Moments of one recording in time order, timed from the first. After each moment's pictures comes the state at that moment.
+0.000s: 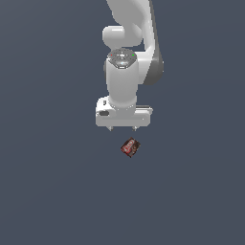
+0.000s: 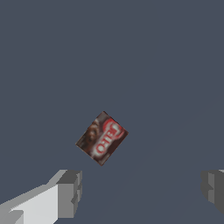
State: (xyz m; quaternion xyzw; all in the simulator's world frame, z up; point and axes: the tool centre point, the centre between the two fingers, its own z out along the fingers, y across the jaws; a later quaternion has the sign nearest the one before) arm 0.004 0.002 0.188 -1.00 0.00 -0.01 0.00
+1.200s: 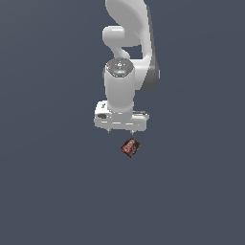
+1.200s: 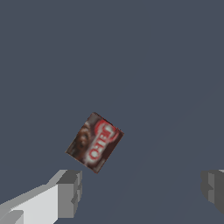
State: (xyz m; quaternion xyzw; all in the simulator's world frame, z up) arm 0.001 -0.008 0.165 -1.00 0.05 -0.01 0.00
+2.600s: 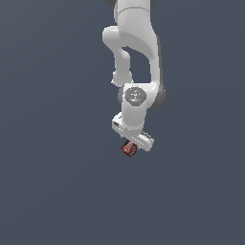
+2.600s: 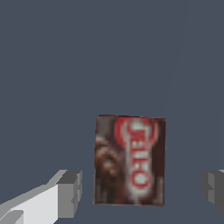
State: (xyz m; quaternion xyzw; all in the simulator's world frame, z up) arm -0.001 0.040 0.073 -0.95 0.32 0.00 0.00
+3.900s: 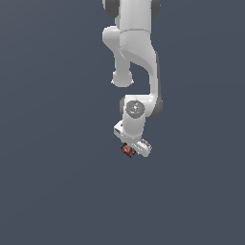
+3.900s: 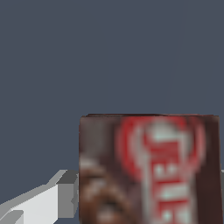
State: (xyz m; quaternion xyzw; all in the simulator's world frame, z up) arm -0.003 0.043 0.017 -0.94 0.34 0.00 0.00
